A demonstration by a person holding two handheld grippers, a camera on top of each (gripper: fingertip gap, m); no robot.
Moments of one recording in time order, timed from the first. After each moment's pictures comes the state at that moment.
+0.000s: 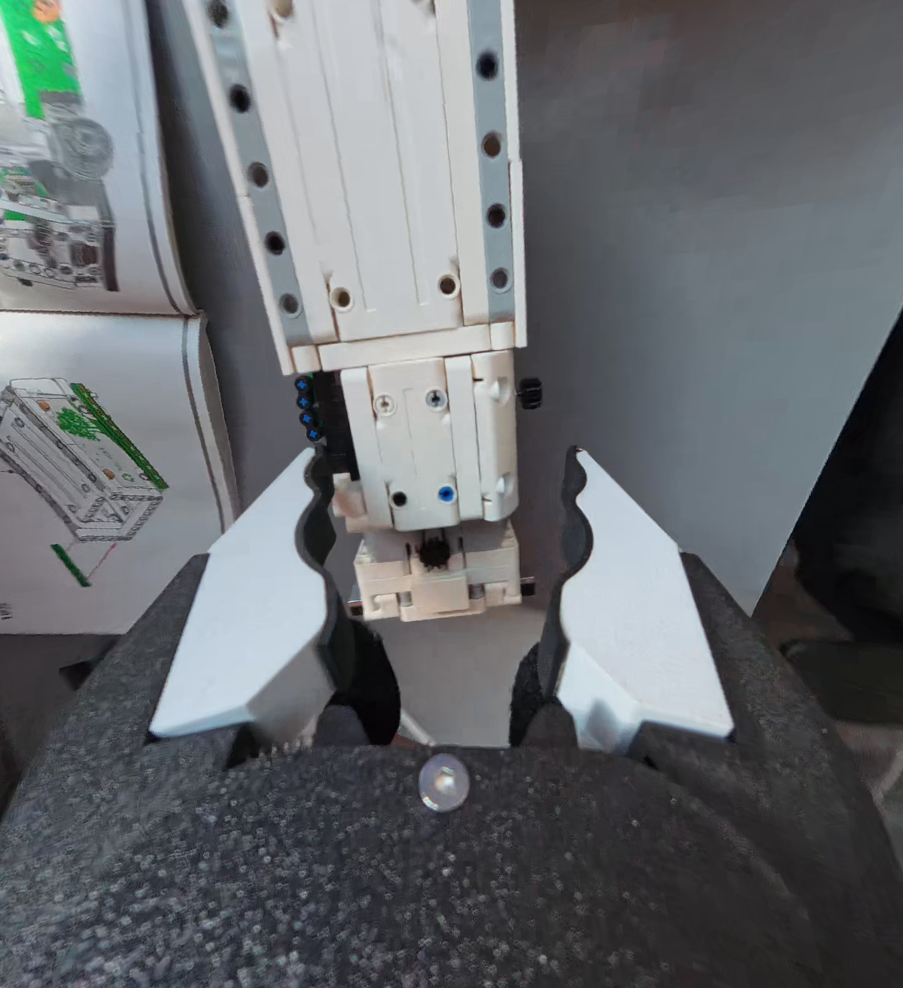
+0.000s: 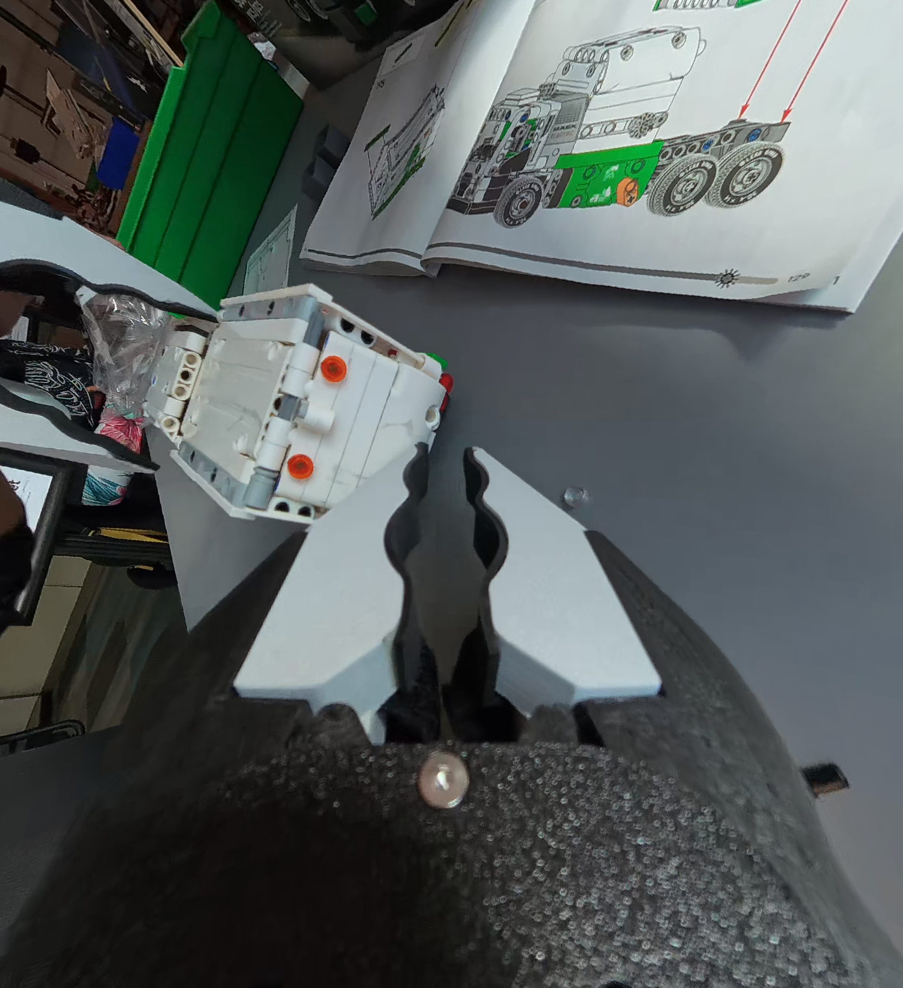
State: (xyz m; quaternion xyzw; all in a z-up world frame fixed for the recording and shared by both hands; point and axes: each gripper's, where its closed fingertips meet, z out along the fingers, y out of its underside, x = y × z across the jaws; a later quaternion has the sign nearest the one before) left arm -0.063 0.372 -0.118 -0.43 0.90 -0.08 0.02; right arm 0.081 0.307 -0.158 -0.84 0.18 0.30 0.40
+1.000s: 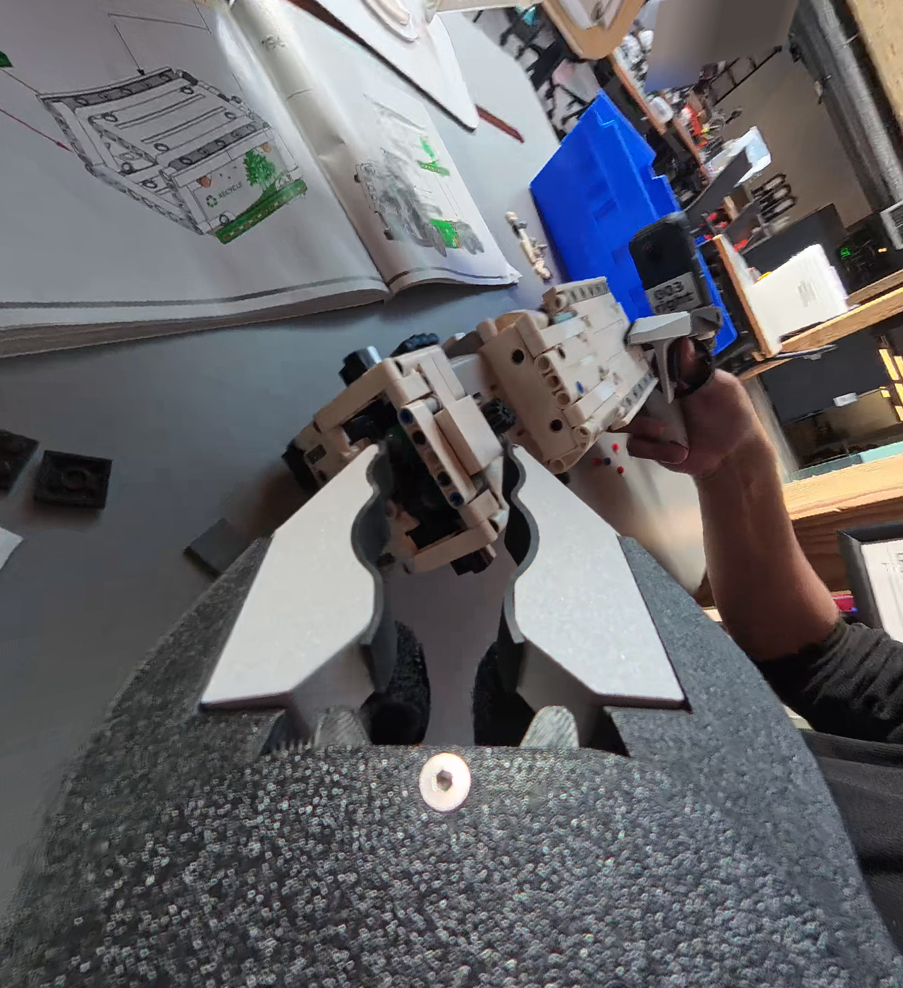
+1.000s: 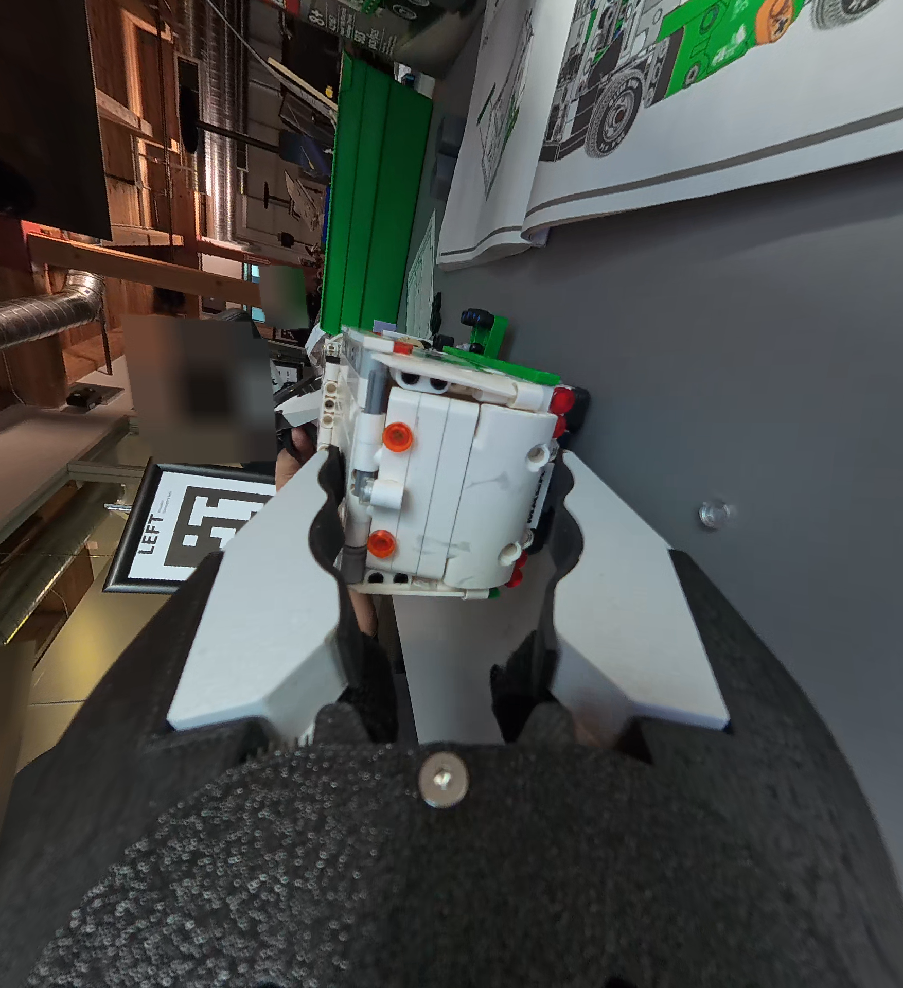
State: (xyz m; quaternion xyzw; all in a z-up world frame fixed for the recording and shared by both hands) left arm -0.087 0.425 -0.130 -0.73 0.41 -0.52 0.14; right arm 0.052 0.323 -0.140 -0.74 0.25 0.52 0.34
